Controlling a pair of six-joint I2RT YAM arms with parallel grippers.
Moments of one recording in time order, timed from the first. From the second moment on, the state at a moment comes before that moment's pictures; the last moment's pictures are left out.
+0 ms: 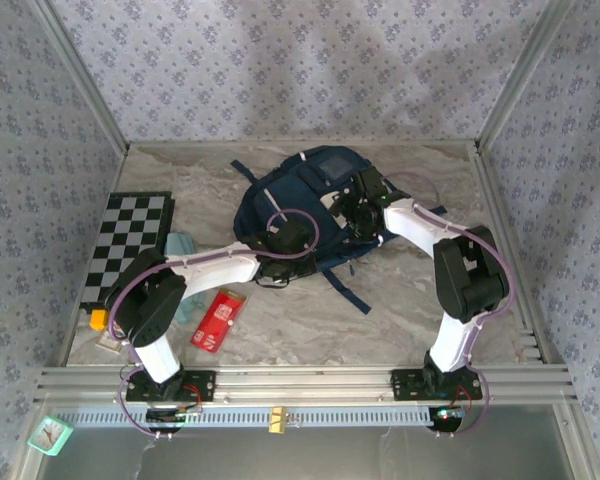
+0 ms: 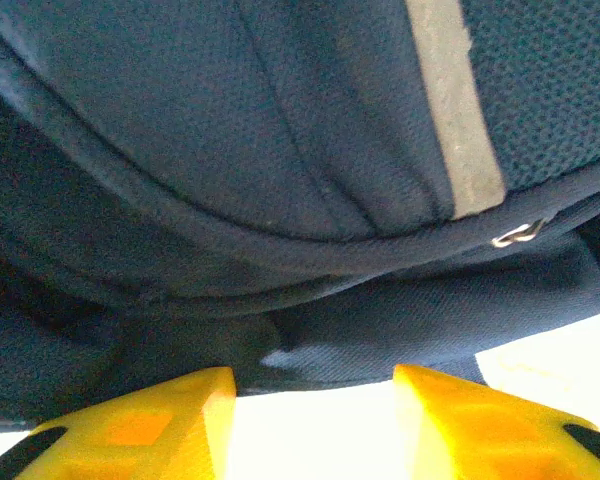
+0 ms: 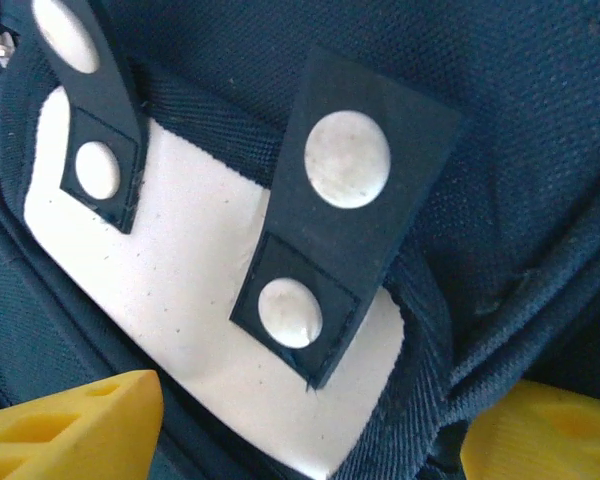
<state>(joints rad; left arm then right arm) -0.87 1.71 1.06 -0.39 -0.03 -1.03 0.40 1.81 1.26 -0.45 -0.10 1.02</state>
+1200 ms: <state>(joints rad) -0.64 1.76 1.07 -0.31 -0.12 -0.73 0.33 1.50 0.95 -0.12 -0.25 1.27</state>
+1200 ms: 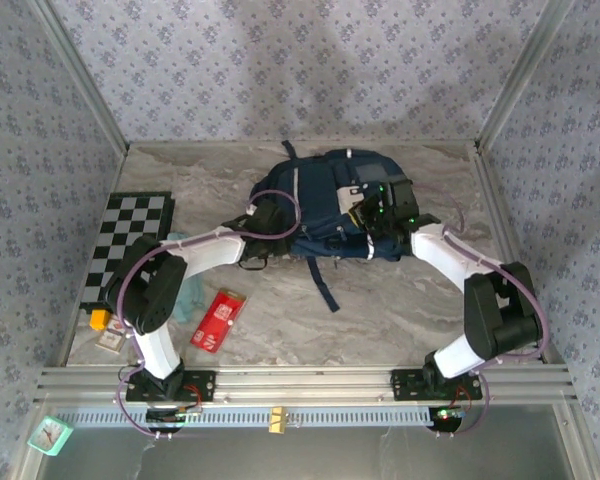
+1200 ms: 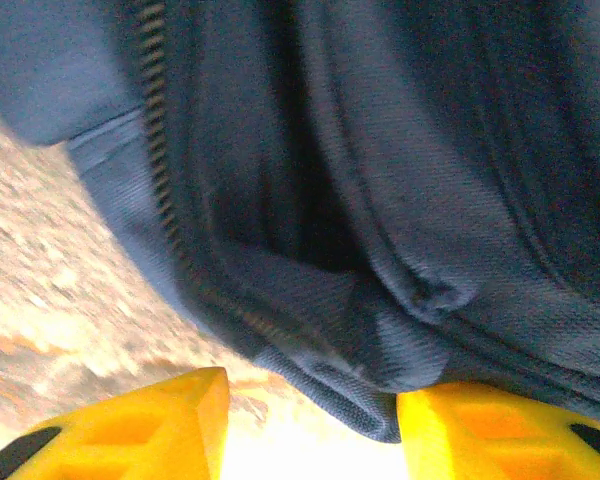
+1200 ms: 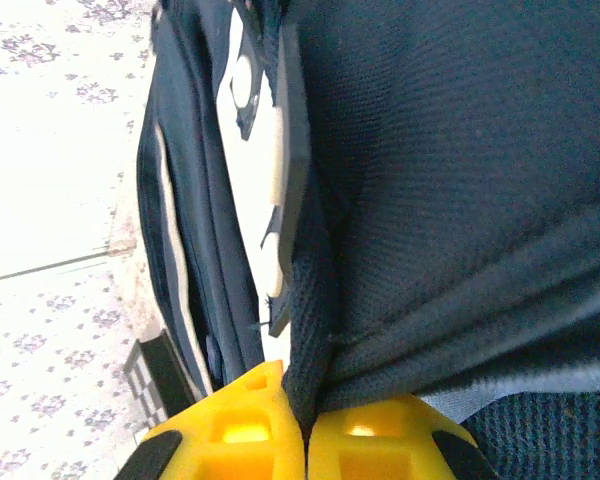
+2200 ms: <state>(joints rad) -0.98 1.79 1.30 -0.25 -0.17 -0.66 0.38 1.41 0.85 0.00 -0.16 1.45</state>
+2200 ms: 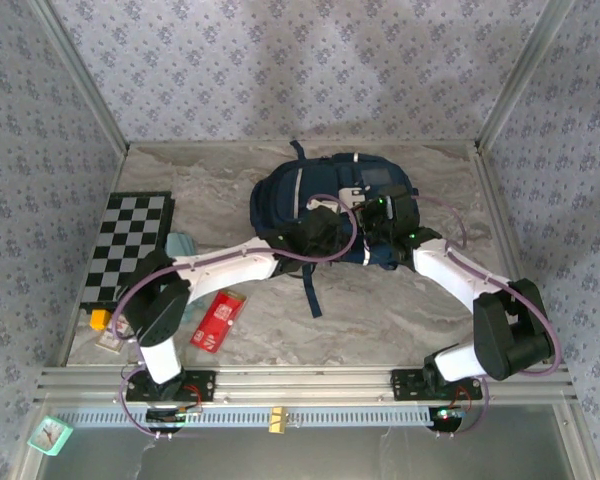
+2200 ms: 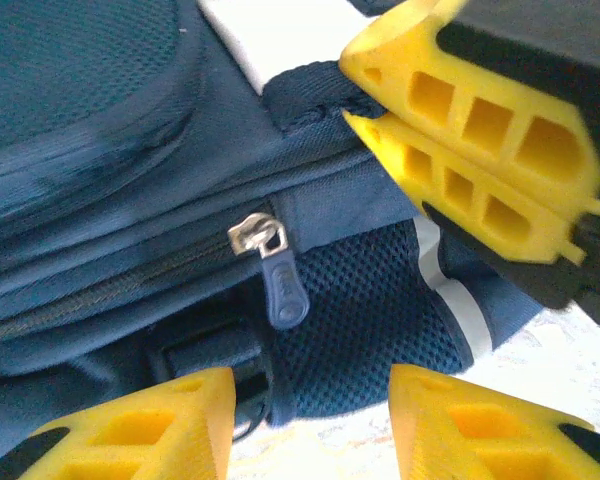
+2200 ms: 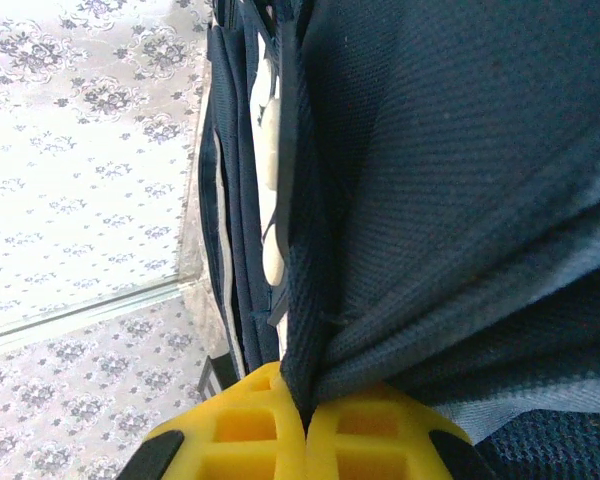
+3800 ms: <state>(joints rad) -0.83 1.76 1.30 -0.32 -0.09 -0.69 0.26 1.41 0.85 0.06 -0.41 1.43</state>
